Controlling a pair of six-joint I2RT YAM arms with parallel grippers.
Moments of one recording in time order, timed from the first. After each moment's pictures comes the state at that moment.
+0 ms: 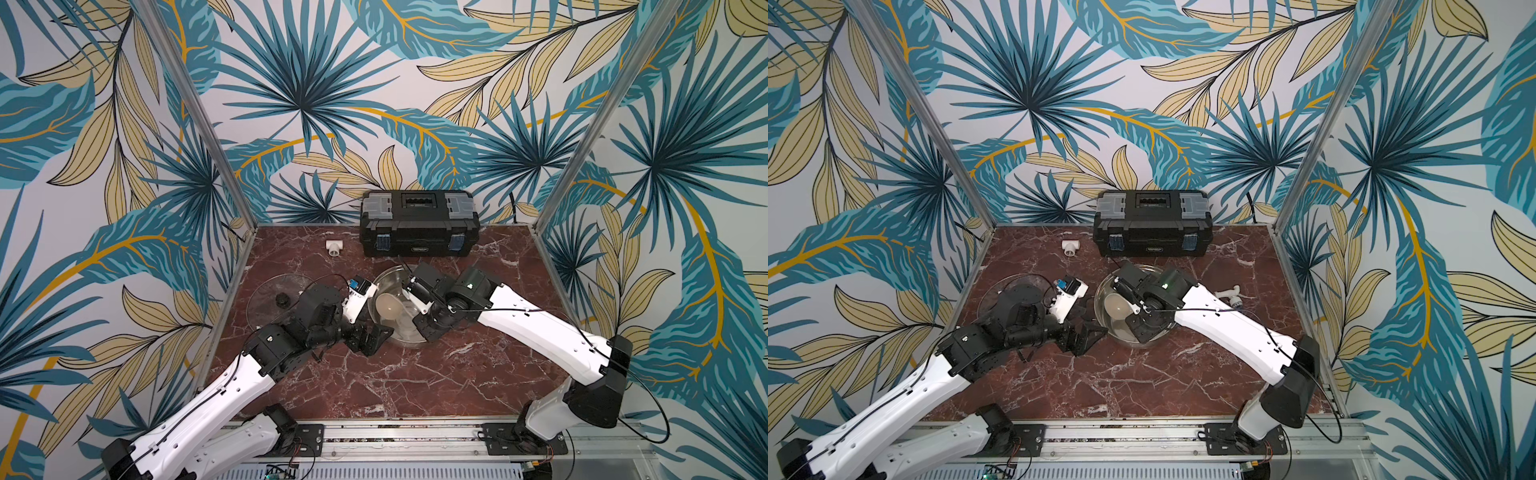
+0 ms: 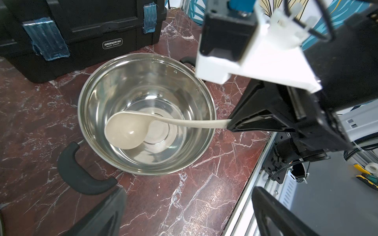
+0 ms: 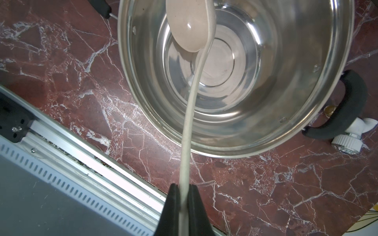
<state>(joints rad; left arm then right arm) -0.70 0.92 0.93 -0.57 0.27 -0.22 0.91 1.55 1.60 -1.34 0.12 0.28</state>
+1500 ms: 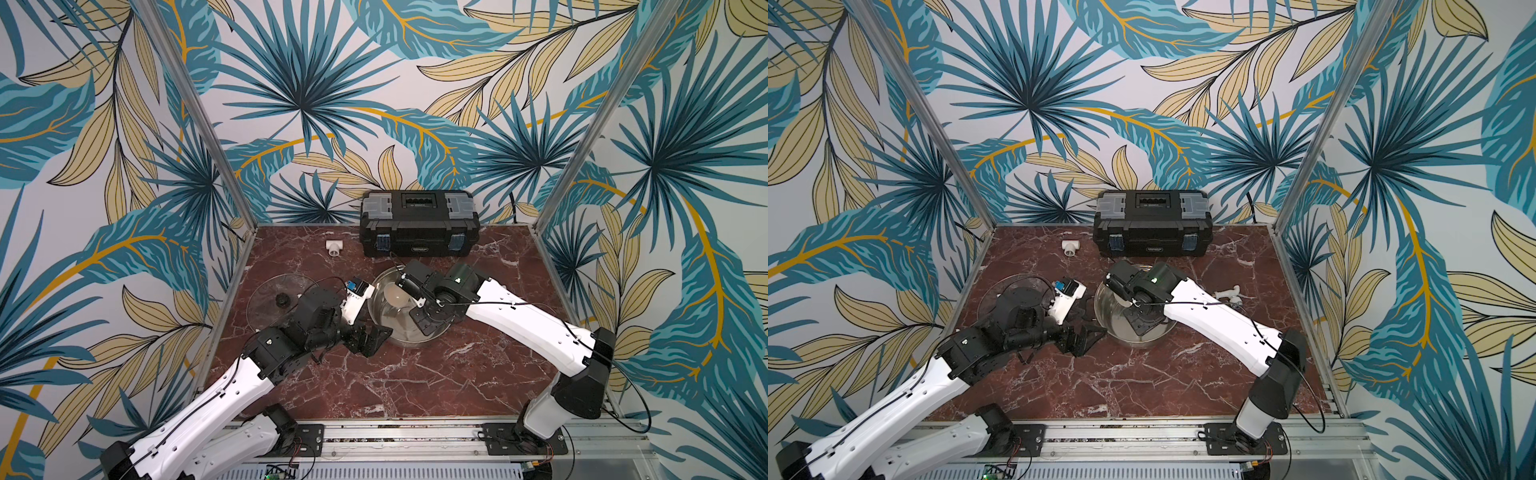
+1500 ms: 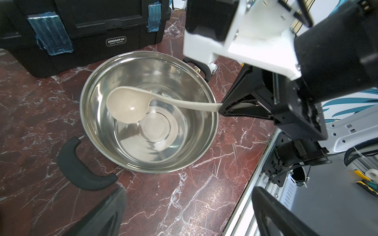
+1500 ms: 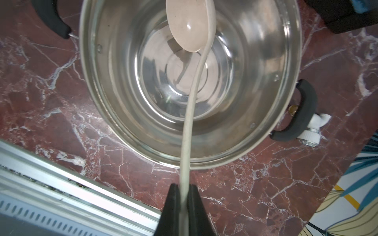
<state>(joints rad) -0.70 0.89 0.89 -0.56 0.25 -0.25 0.91 1.66 1.69 -1.37 0.23 0.30</state>
